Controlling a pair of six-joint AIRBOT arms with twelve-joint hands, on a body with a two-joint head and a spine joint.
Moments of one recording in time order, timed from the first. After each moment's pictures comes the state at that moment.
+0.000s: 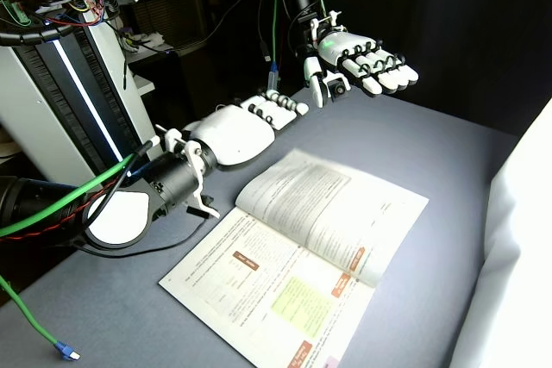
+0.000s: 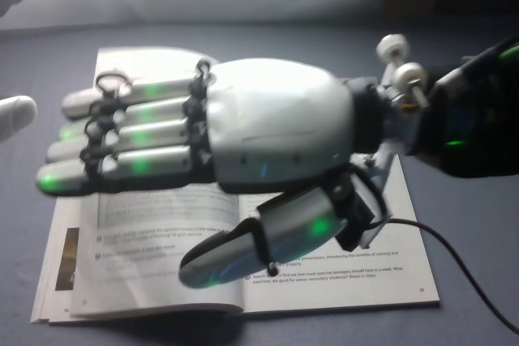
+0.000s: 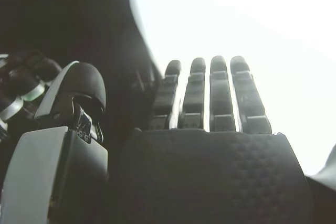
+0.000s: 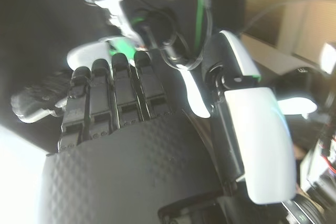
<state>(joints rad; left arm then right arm) 1.12 -0.70 0.98 -0.19 -1.41 0.92 -0.32 -1.29 1.22 -1.03 0.92 -0.17</state>
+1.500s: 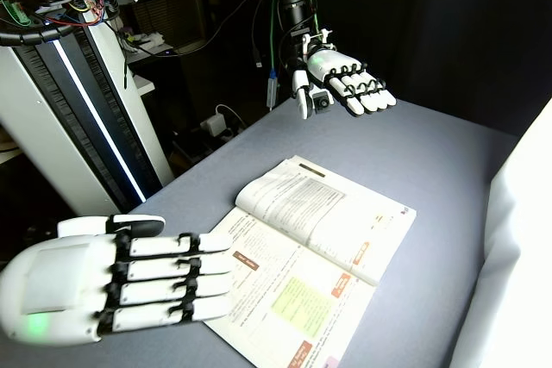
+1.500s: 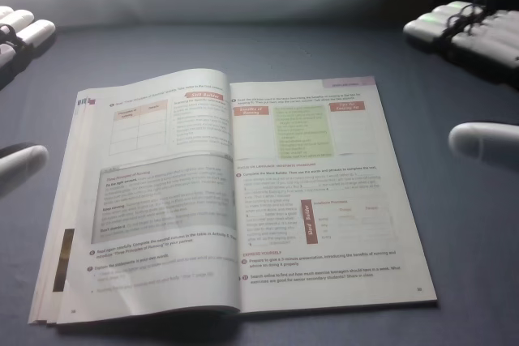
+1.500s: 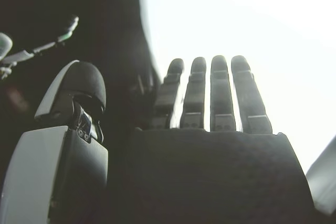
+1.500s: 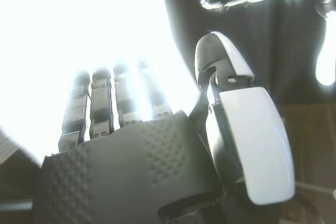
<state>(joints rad) 1.22 -0.79 0.97 -0.21 -1.50 0.86 -0.88 -0.77 0.99 -0.08 1.04 -0.63</state>
